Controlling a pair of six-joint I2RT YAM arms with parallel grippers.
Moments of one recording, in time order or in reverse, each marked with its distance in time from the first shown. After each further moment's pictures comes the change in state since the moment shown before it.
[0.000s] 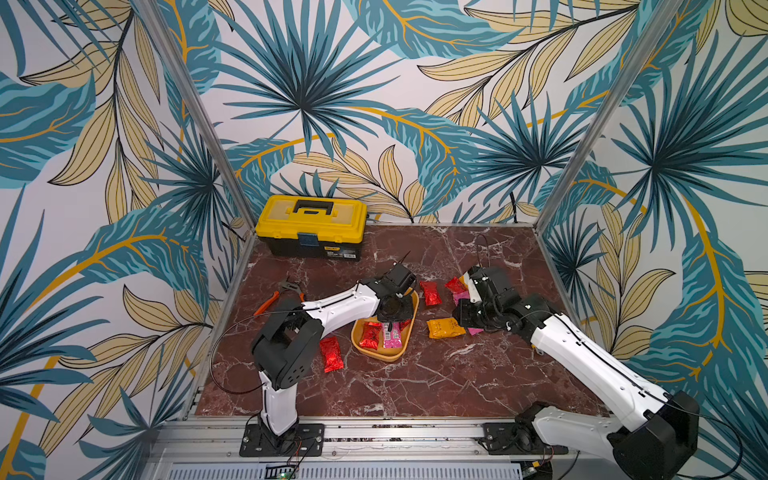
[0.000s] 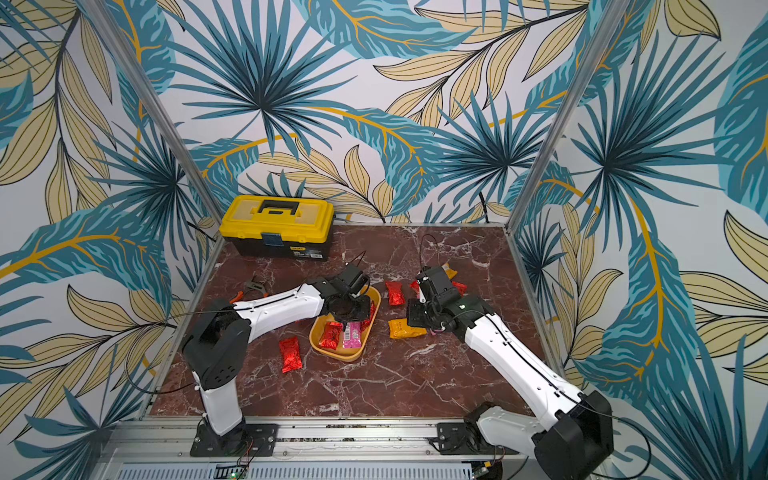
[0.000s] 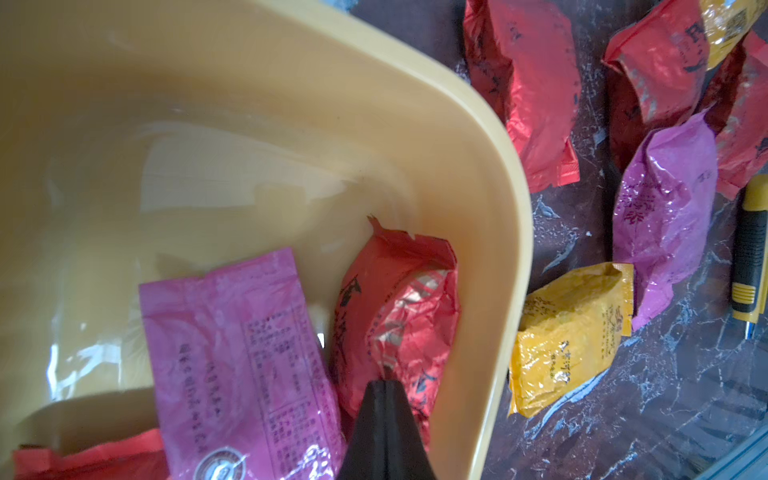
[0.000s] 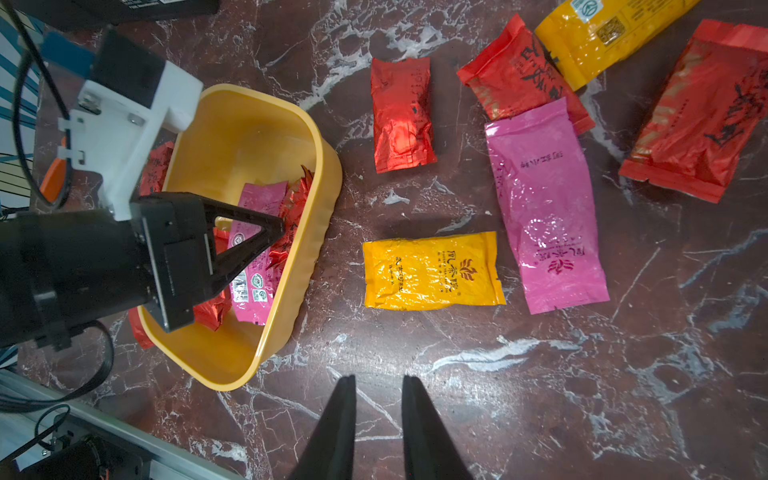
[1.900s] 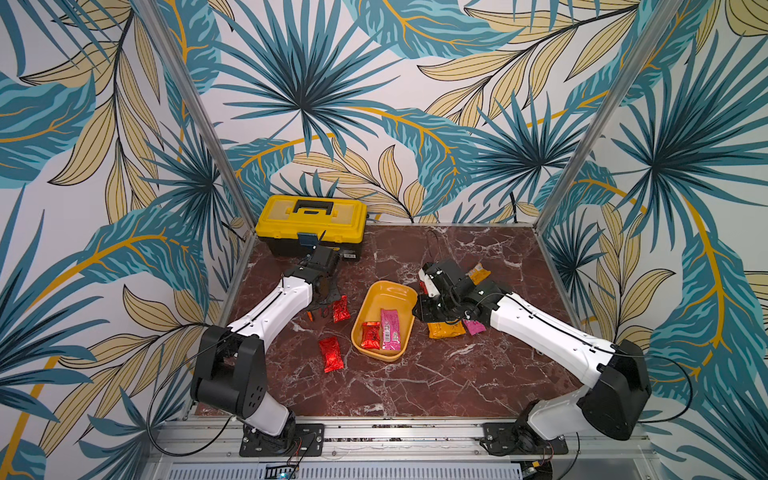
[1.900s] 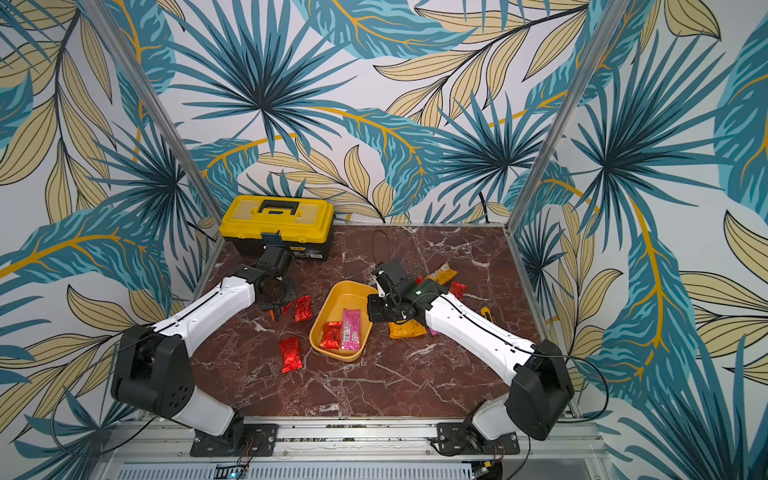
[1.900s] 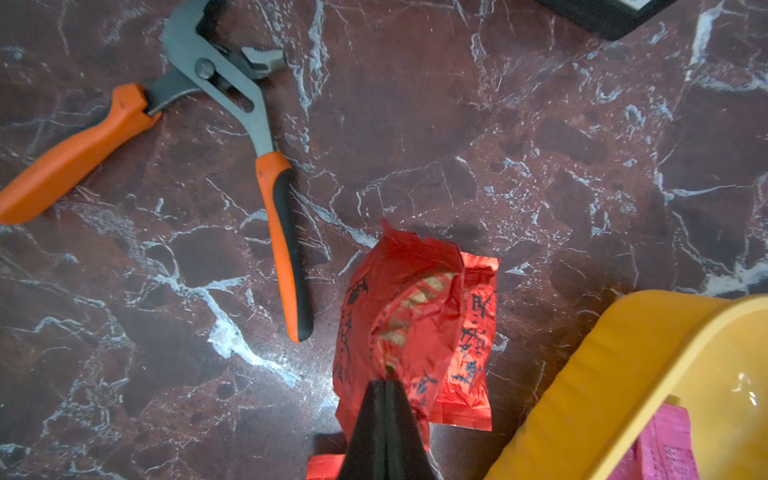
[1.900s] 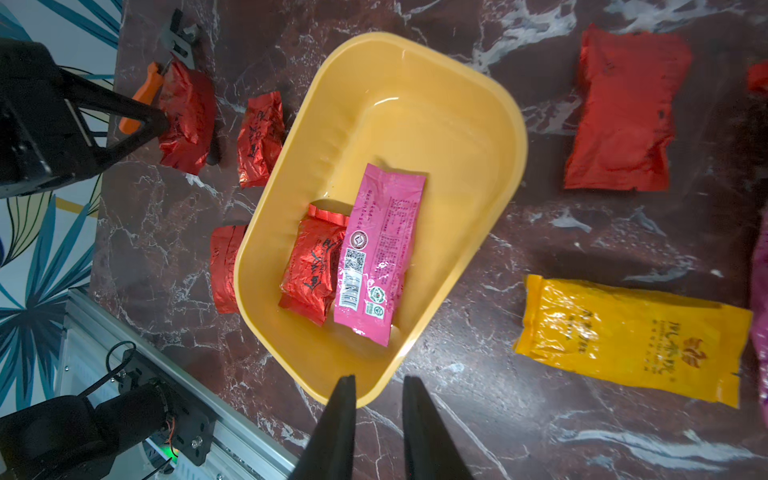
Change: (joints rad) left arm 0.454 -0.316 -0.198 -0.212 -0.274 0.109; right arm 0.235 0.322 0.213 0.097 -0.068 0.057
